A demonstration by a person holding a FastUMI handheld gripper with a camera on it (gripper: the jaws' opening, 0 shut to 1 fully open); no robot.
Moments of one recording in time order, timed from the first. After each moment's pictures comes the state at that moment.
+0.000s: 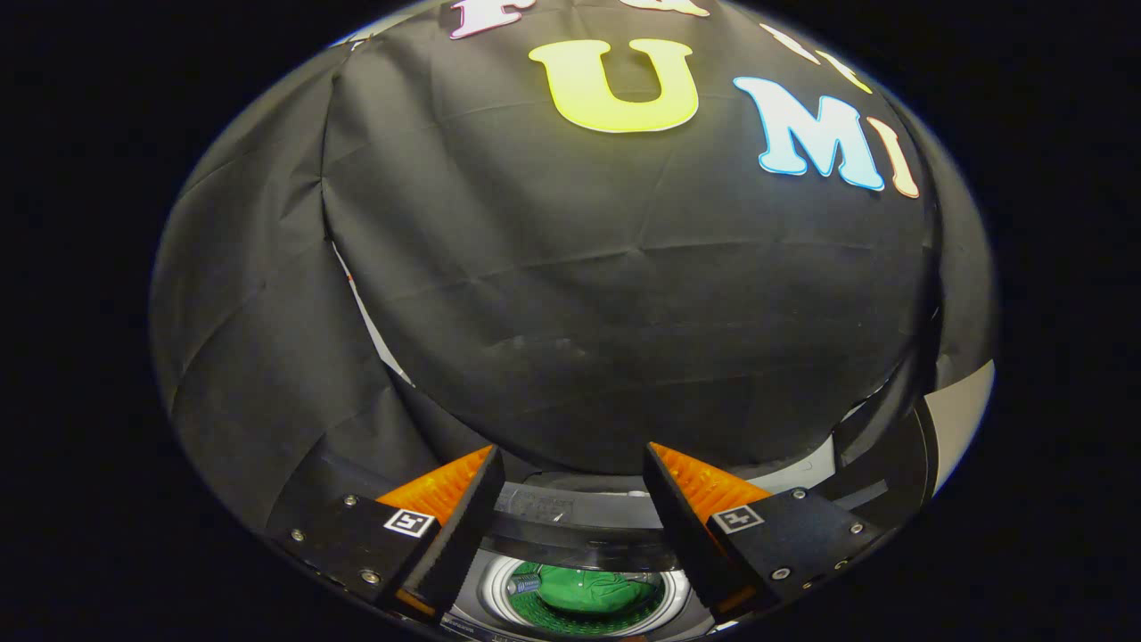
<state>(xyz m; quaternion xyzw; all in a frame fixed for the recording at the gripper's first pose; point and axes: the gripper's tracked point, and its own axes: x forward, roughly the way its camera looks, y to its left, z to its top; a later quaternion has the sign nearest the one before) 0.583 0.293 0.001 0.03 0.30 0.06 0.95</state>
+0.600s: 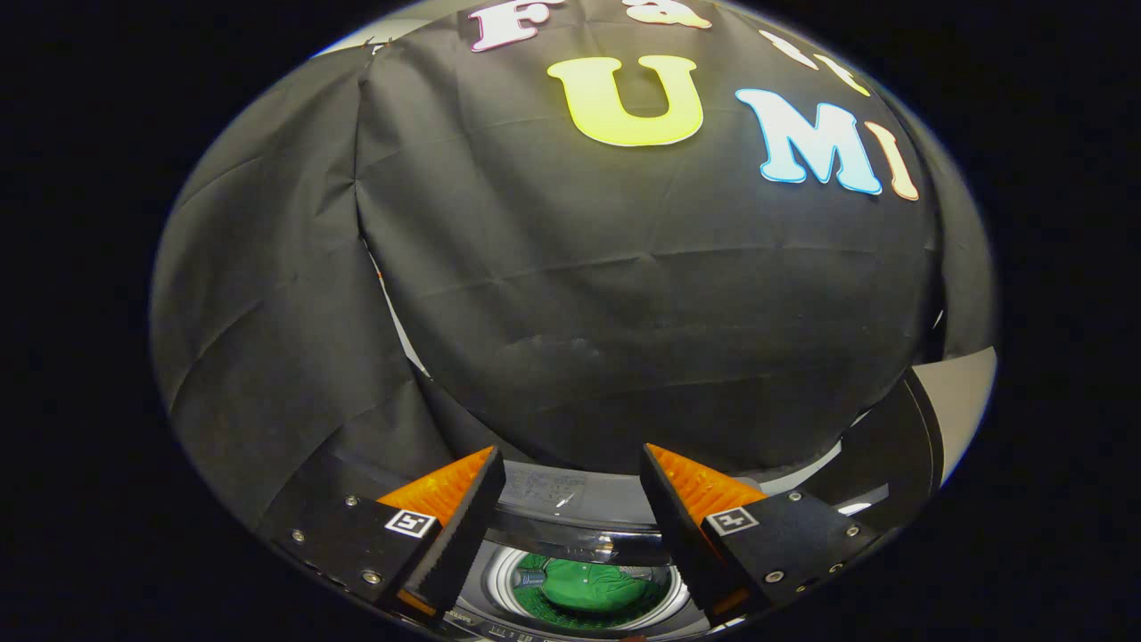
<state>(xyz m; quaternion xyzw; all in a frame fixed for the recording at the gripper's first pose) 0.584 0.289 0.010 0.03 0.27 0.08 0.96</state>
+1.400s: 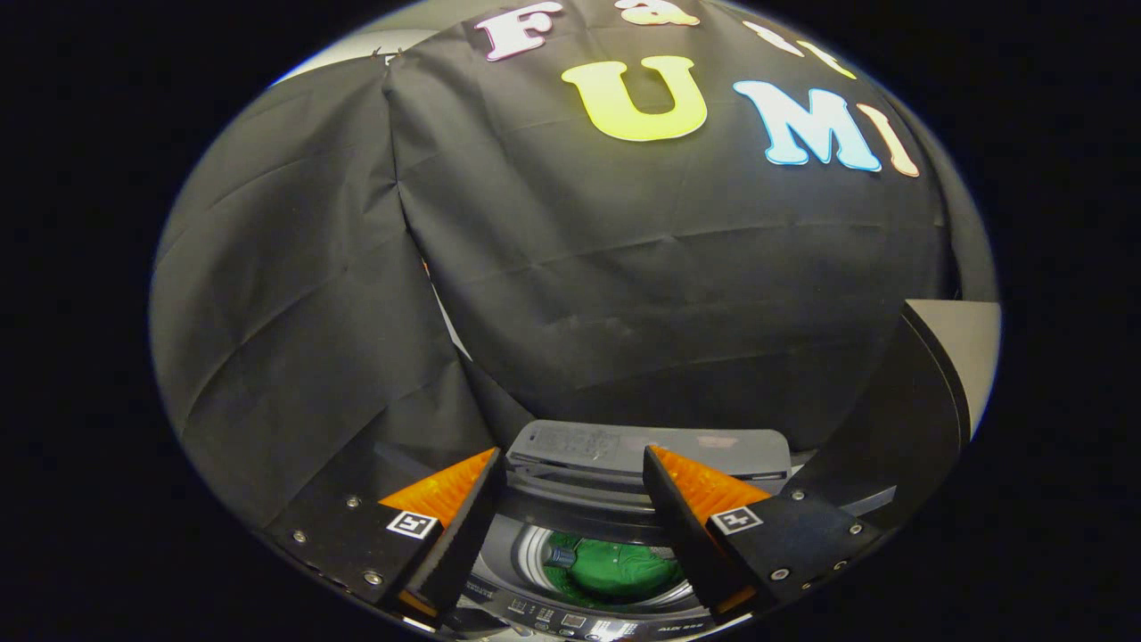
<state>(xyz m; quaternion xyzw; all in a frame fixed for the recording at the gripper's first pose) 0.581 0.291 0.010 0.07 0.28 0.13 0.95</state>
